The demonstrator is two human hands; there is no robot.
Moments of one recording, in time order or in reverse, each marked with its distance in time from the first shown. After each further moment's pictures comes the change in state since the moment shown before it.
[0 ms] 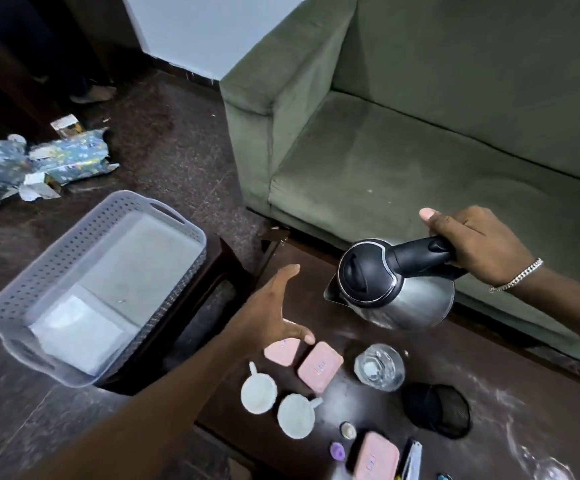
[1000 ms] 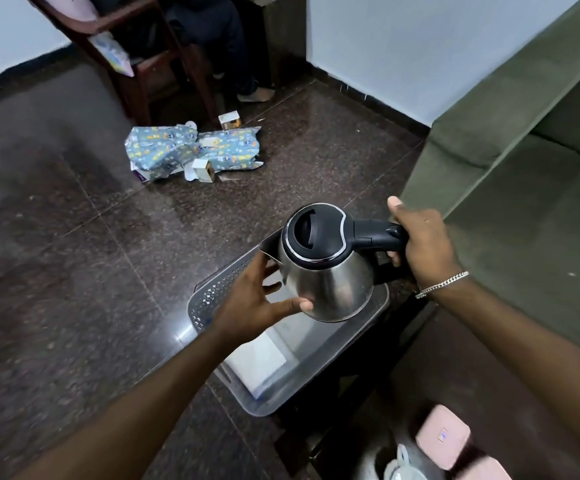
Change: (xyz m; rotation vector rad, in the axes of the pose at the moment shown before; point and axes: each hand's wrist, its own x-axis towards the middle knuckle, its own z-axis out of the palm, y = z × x) left_hand -0.114 -0.103 -0.284 -0.207 0.578 -0.087; right_hand 0.182 -0.283 0.257 0.738 -0.101 -0.117
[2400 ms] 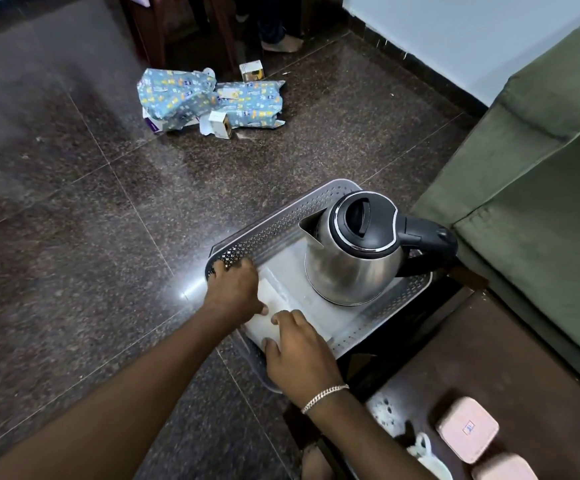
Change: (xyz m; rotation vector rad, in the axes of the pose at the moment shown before) left_hand -0.015 -0.099 -0.028 1.020 -0.220 -0.632; right_hand -0.167 0.061 0.192 -0.666 -0.539 0.068
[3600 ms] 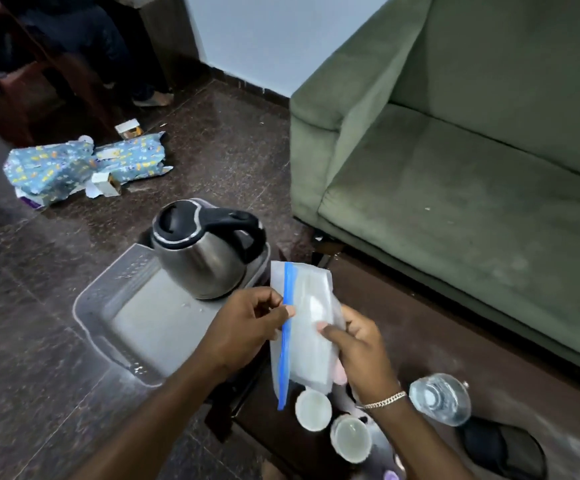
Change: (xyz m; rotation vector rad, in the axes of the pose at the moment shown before) left_hand -0.190 0.199 -0.021 -1.032 -0.216 0.574; right_hand -0.188 0.144 -0.137 1.212 0.531 0.187
